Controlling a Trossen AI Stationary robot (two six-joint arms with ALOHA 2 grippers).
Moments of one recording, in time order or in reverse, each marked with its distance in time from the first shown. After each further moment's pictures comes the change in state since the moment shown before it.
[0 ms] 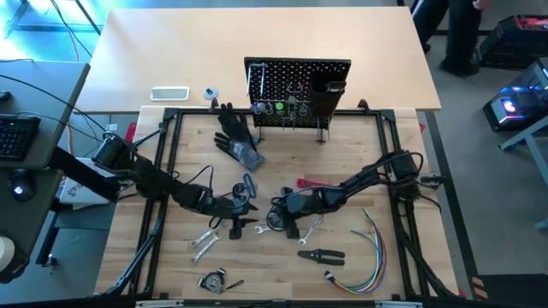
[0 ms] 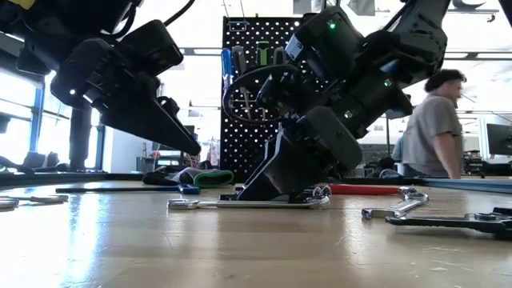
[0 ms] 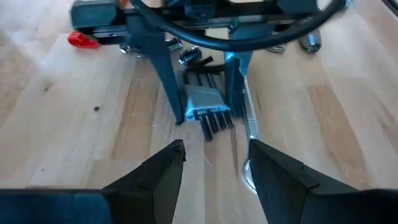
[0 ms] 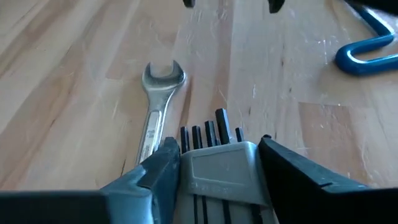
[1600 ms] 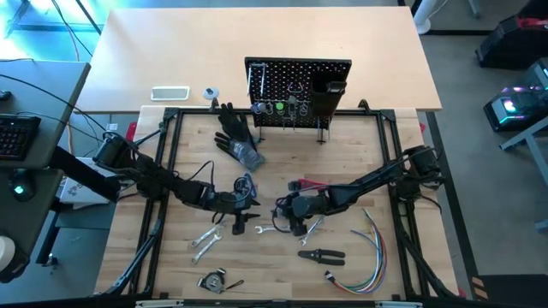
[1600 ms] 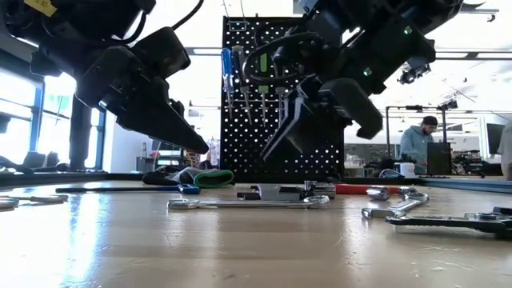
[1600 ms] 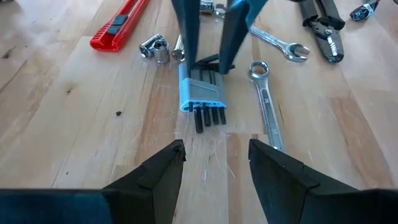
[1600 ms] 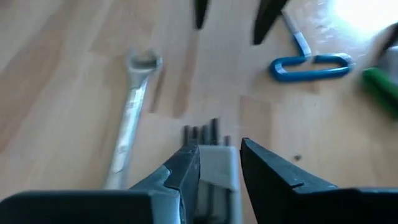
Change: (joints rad) left arm 0.056 0.001 0.001 0.012 0.019 0.008; right arm 0.055 -0.247 0.038 -0.305 0.203 -0.132
